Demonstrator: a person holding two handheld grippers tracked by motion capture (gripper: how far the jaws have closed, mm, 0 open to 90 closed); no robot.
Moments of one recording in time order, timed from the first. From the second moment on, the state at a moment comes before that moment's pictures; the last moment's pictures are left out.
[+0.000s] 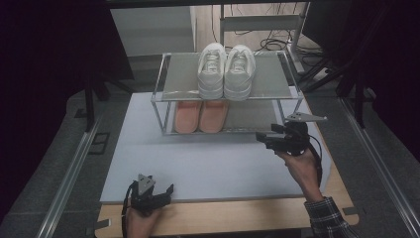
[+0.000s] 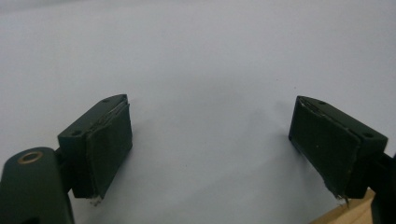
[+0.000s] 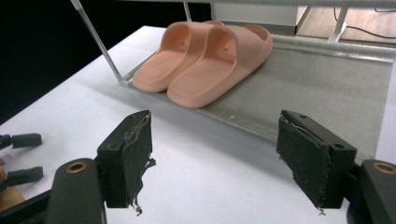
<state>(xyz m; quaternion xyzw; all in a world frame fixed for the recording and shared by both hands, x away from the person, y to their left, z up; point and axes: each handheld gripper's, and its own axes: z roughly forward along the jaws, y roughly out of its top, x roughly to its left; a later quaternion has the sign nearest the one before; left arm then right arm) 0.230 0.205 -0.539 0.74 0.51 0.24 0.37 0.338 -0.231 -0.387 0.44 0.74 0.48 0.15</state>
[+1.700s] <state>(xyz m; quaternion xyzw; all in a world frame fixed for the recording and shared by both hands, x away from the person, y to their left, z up) 0.230 0.205 -0.539 0.74 0.51 0.24 0.37 0.277 -0.259 -0.471 0.44 0.78 0.40 0.18</state>
